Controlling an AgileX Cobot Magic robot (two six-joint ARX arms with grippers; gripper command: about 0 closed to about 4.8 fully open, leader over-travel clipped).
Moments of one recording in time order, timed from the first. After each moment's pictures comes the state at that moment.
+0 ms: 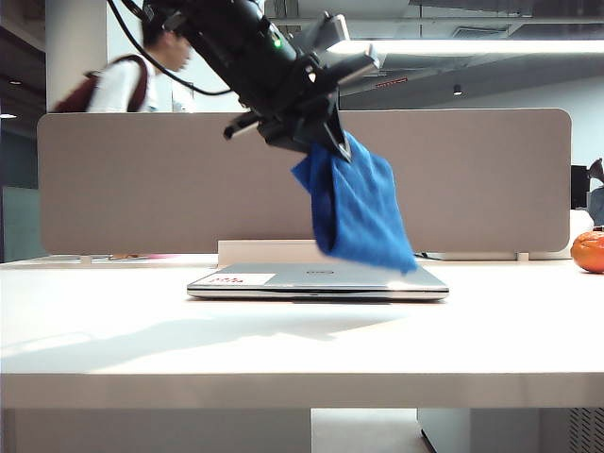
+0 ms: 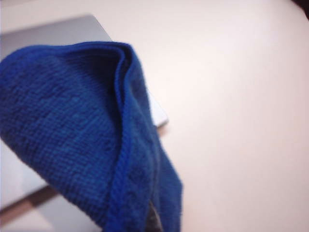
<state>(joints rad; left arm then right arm) -0.68 1.71 1.28 -0.08 0.09 -0.14 0.04 0.00 0.01 -0.19 0.00 0.03</state>
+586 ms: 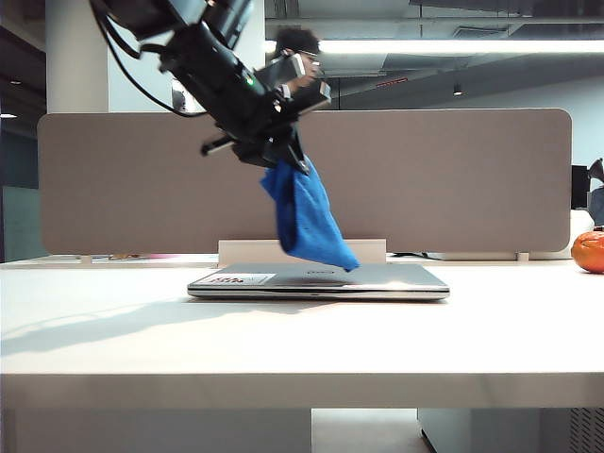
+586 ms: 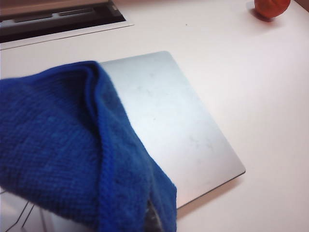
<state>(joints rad) -0.51 1.88 1.48 -0.09 0.15 -0.13 0.04 0.00 0.01 -0.17 -0.31 0.05</state>
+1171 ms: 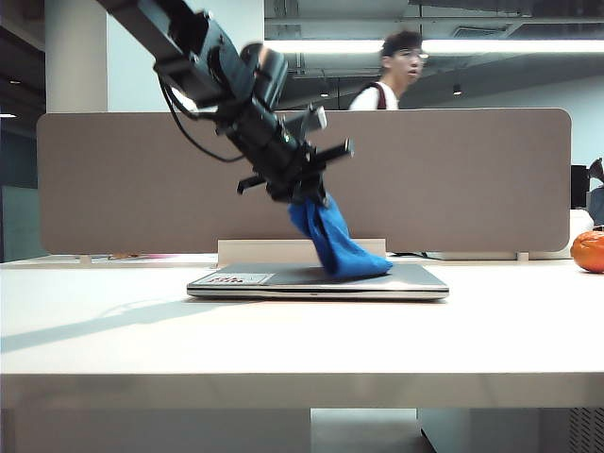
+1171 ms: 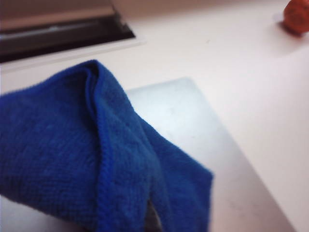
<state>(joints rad) -0.48 2.25 1.90 -0.15 0.16 -0.13 0.04 0.00 0.01 -0.16 -0.31 0.06</state>
